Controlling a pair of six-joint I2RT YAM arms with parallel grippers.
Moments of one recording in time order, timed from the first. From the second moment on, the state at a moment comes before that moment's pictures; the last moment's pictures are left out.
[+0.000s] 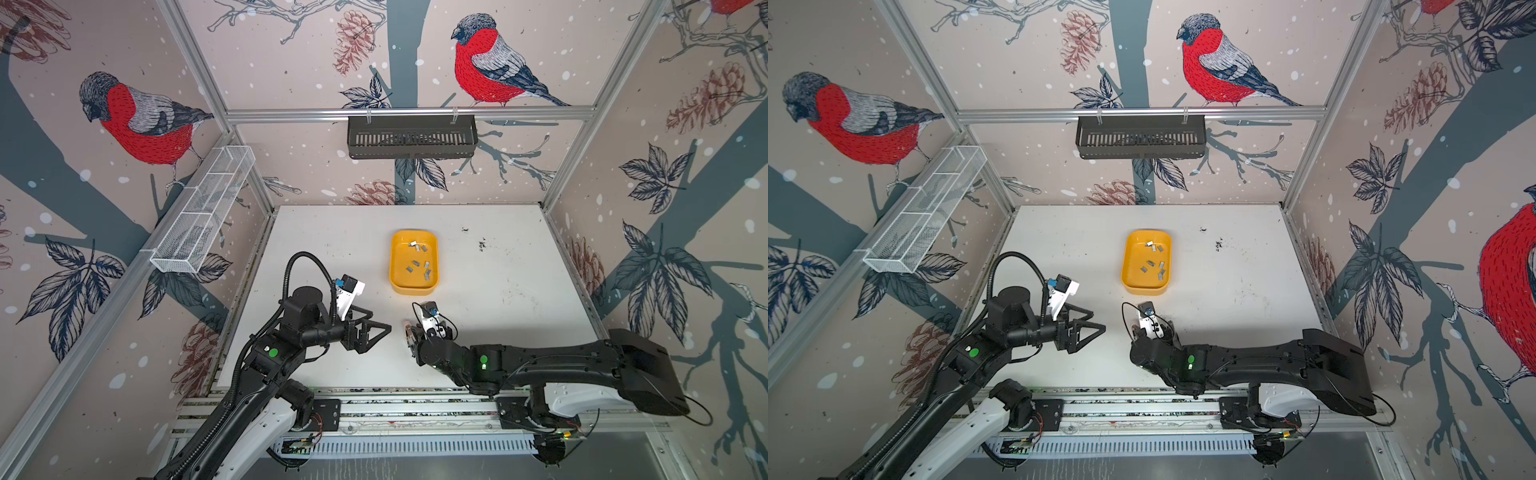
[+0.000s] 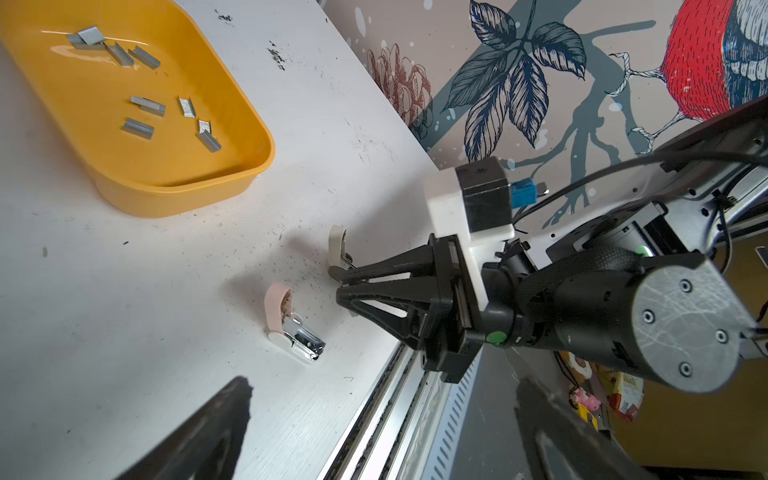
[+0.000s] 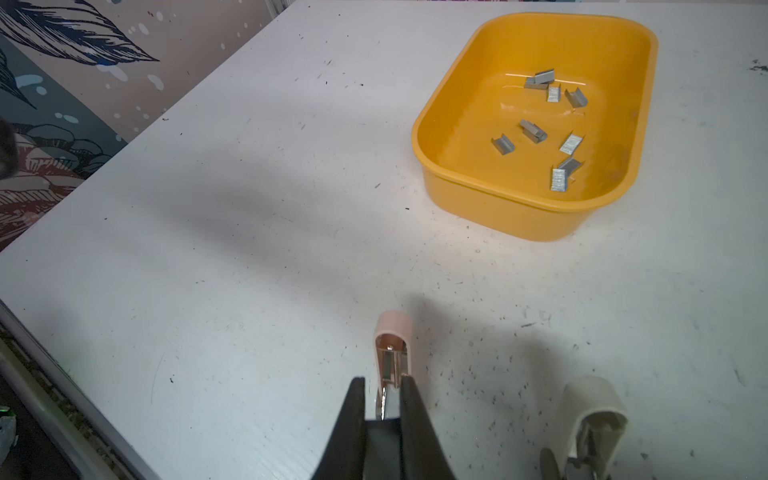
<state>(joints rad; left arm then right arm) -0.49 0.64 0.62 -0.49 0.72 -0.36 1.39 1.32 0.63 0.01 0.61 0.68</state>
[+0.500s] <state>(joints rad) -0.49 0.66 0.61 -0.53 0.78 -0.32 1.40 1.44 0.62 0.06 0.60 0.76</state>
